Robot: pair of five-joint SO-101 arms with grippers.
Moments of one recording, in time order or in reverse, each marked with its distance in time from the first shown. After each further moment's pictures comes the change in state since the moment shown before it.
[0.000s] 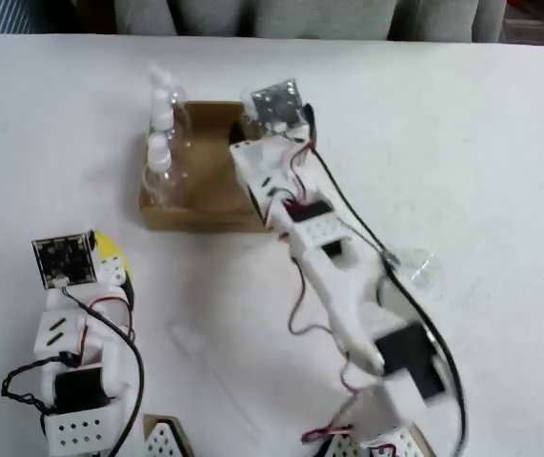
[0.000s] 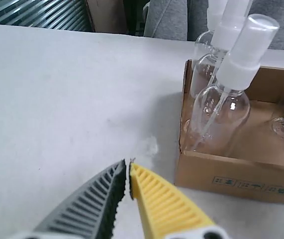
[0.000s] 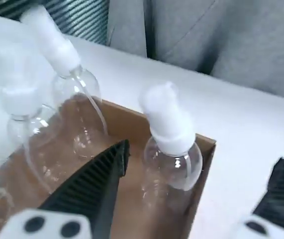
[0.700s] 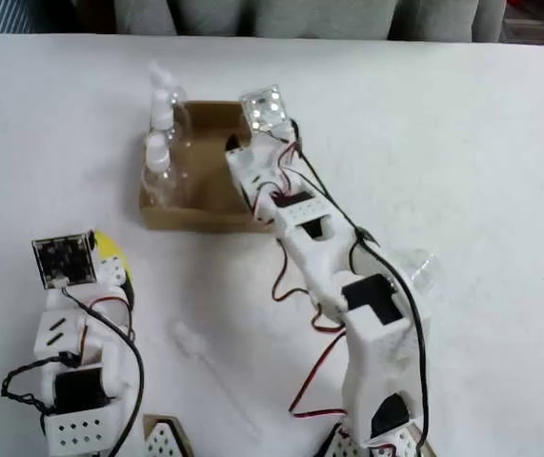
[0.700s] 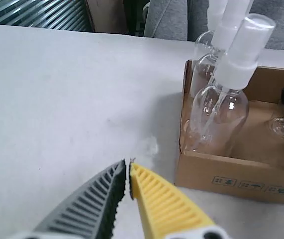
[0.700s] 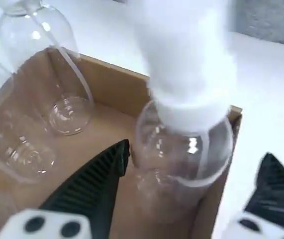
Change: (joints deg) left arm 0.0 0.0 0.0 0.0 0.0; right arm 0.3 25.4 -16.8 -0.1 -0.2
